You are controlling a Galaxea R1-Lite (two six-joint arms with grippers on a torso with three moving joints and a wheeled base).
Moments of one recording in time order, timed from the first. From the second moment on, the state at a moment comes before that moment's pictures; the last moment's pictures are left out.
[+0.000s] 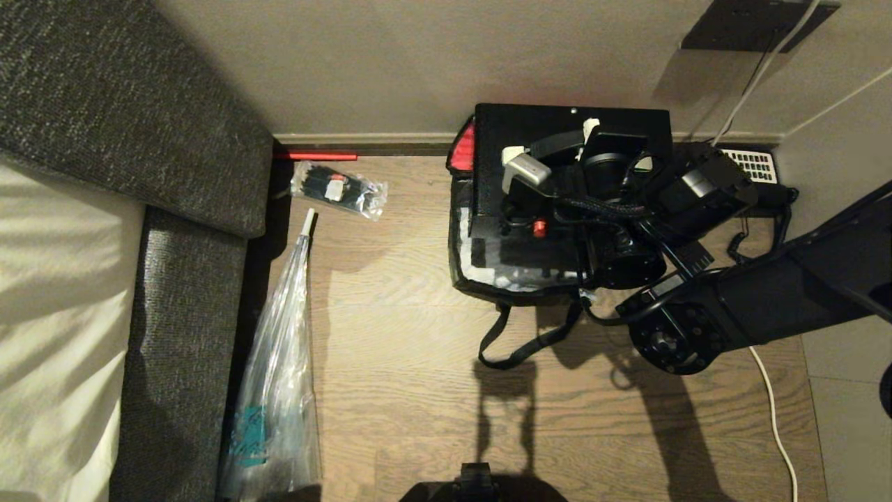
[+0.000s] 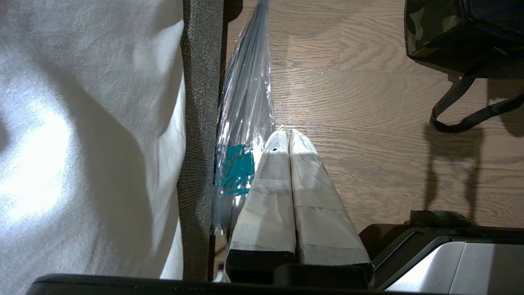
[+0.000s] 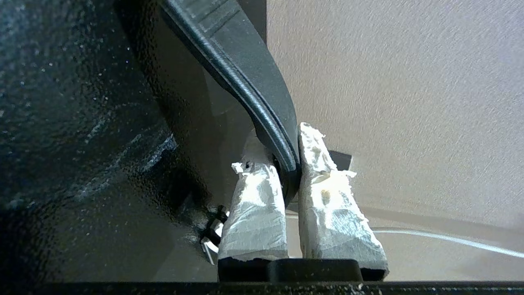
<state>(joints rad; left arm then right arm) 0.00 0.00 0.00 0.00 0.00 0.00 0.66 1.99 -1.14 -1.52 -0.63 -1.92</state>
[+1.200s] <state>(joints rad) 0.00 0.00 0.00 0.00 0.00 0.00 0.45 1.85 -0.97 -1.52 -0.62 -1.91</state>
